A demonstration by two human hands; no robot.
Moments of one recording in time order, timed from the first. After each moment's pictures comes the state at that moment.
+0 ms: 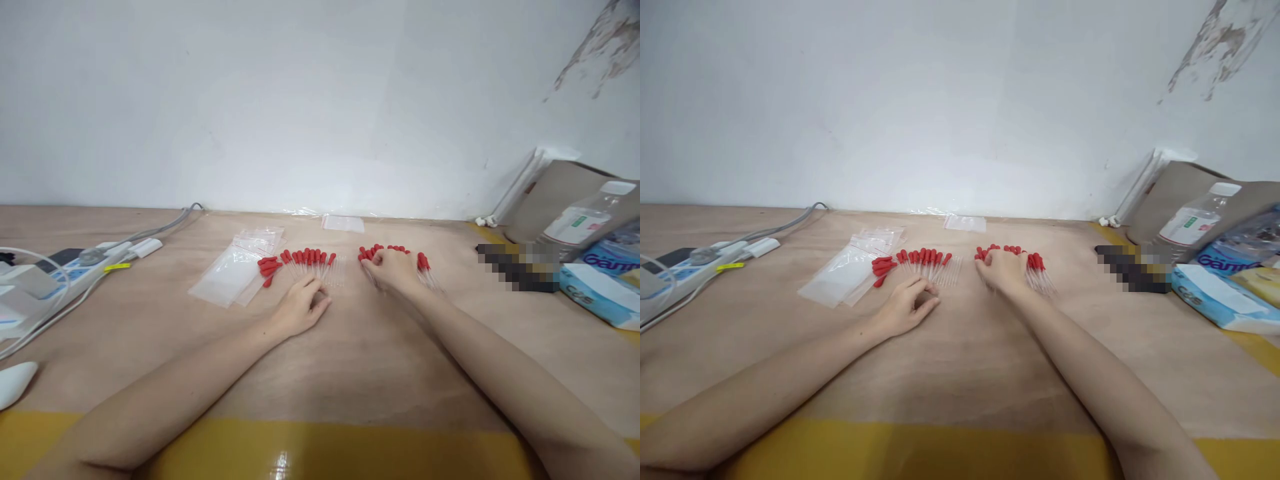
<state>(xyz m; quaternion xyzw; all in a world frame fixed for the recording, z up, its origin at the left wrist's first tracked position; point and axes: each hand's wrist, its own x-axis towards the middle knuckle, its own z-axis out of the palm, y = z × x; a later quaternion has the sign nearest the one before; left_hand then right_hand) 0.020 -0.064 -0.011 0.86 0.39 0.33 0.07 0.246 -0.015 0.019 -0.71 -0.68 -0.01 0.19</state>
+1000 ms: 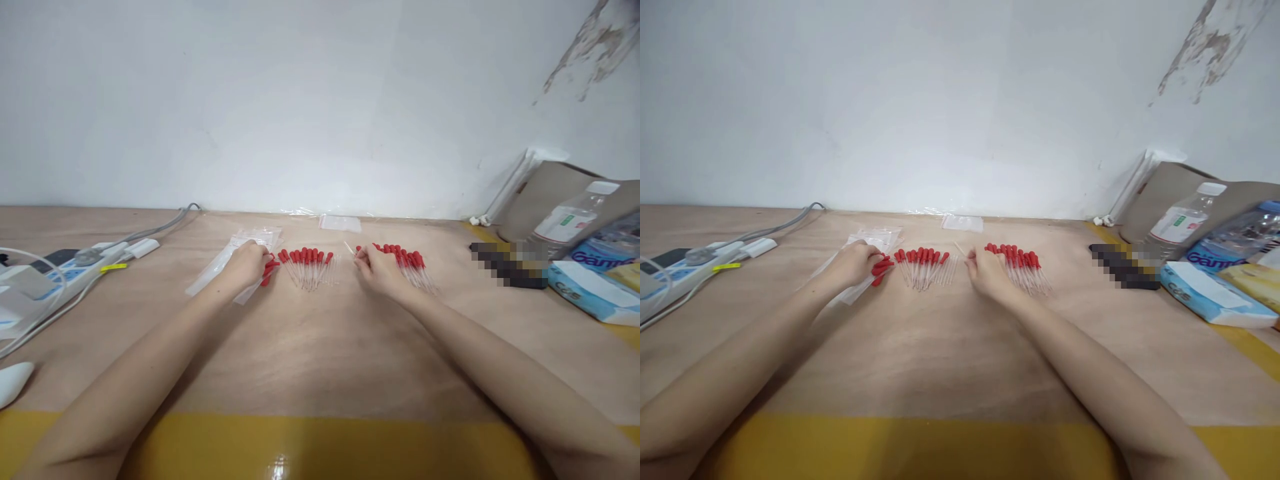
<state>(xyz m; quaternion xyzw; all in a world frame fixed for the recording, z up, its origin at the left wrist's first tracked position) -0.053 -0.012 0.044 0.76 0.63 0.14 -0.05 0.233 -0.031 0.020 -0.59 -0.76 0.03 0.27</state>
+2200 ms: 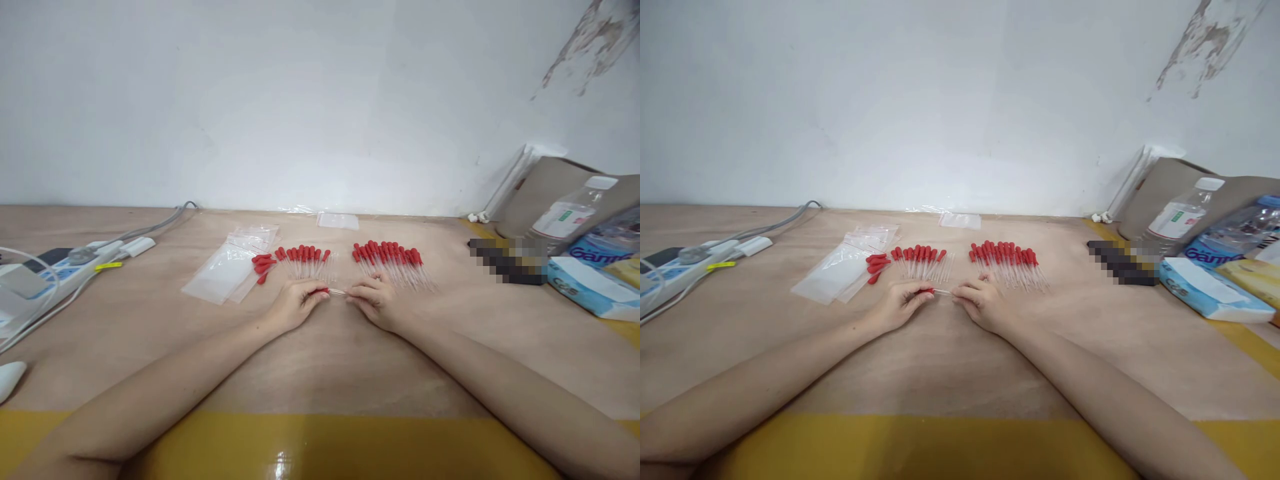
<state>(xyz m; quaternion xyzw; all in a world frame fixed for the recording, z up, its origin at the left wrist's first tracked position) 0.024 -0.066 -0.010 0.85 0.35 0.36 0.16 0.244 -0.066 -0.027 -0.28 -0.87 -0.06 0.41</state>
